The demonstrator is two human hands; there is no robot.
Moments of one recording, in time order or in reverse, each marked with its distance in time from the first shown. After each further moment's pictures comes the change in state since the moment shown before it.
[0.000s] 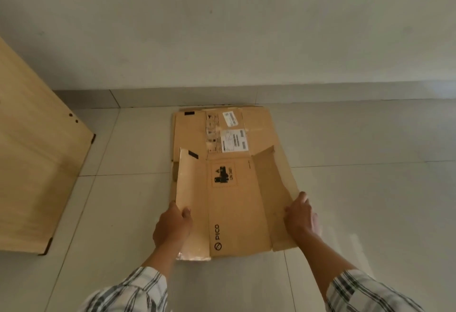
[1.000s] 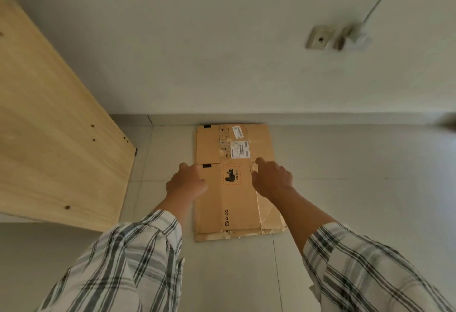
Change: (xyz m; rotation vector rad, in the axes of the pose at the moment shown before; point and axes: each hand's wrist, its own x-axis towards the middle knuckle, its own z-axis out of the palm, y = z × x) left_hand -0.094 0.119 -0.275 0.255 -0.203 0.226; right_hand -0.119 -0.183 -0.233 -0.347 -0.095 -0.509
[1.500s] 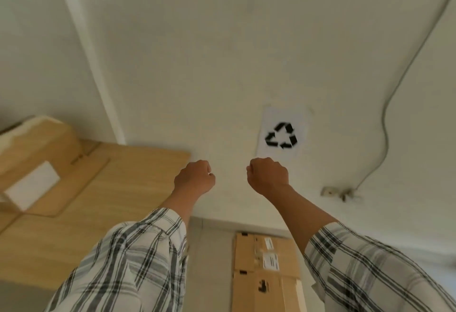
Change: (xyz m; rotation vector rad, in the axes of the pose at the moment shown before) left_hand -0.236 -0.015 -0.479 -0.179 0.501 0.100; right_hand -0.146 -0.273 -0.456 -0.048 0.440 -0.272
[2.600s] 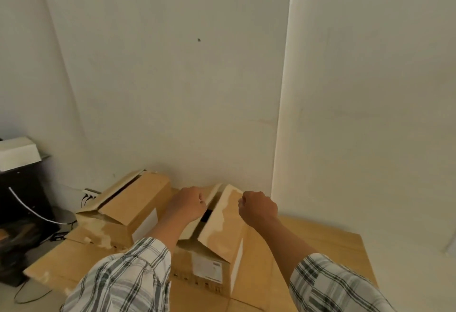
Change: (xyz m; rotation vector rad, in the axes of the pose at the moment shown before) left_hand 0.113 -0.570 -0.418 0.104 0.175 -0.082; right_hand 0.124 -0.699 0.032 0.223 -0.005 -0.178
